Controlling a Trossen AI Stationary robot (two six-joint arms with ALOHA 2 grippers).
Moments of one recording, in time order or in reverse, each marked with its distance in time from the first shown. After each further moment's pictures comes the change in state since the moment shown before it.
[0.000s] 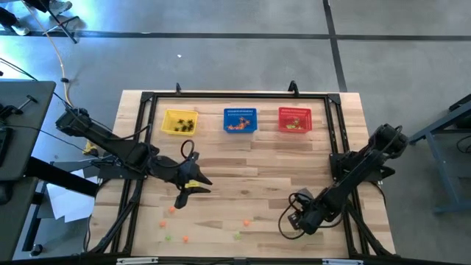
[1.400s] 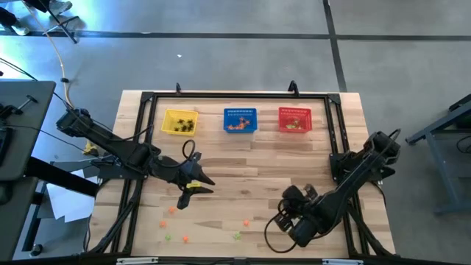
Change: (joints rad) left arm 0.001 0.023 0.000 0.059 -0.004 0.019; right arm -0.034 0.124 0.545 -0.521 0.503 -0.290
